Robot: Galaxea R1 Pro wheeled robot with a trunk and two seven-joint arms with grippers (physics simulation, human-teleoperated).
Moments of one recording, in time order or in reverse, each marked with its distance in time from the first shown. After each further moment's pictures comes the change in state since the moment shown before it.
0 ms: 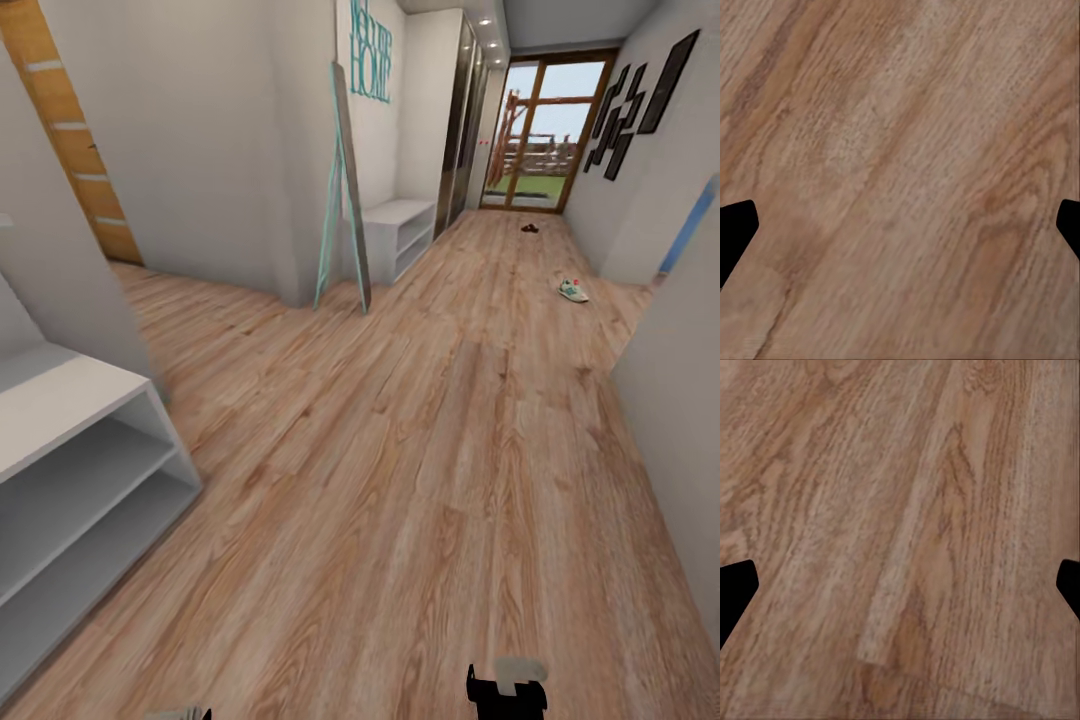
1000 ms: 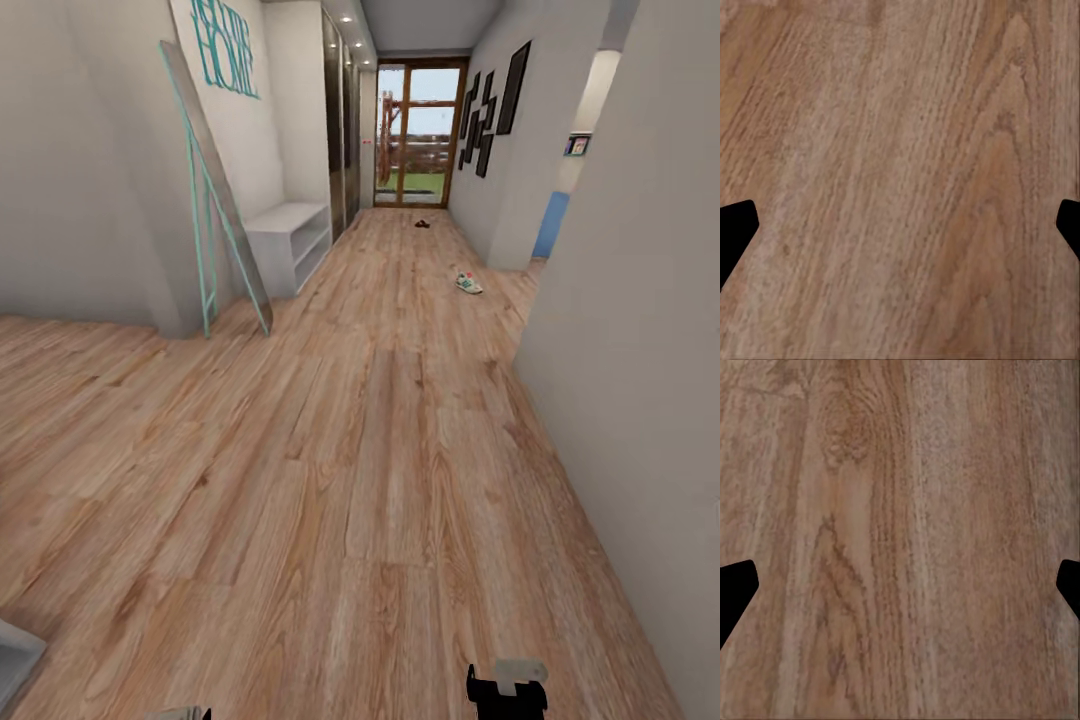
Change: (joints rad) left arm 0.000 0.001 -0.002 -0.001 0.000 0.000 0.000; right arm 0.000 -0.001 -0.001 0.000 0.000 0.000 0.000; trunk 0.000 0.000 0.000
